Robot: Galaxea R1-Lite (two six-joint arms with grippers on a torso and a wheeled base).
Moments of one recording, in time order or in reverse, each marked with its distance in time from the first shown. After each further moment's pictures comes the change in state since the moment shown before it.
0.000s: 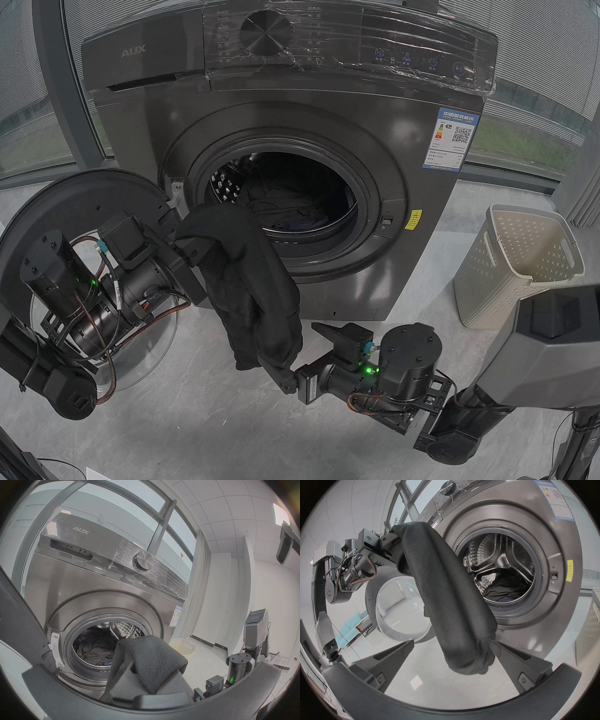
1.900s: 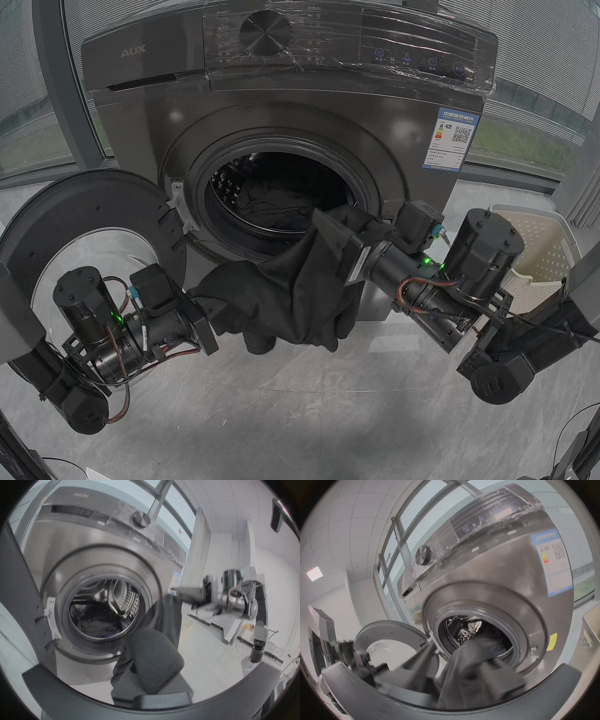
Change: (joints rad) left arm 0.018 0.120 0.115 0.000 -0.070 0.110; right arm -0.136 -0.238 -0.188 0.103 -0.025 0.020
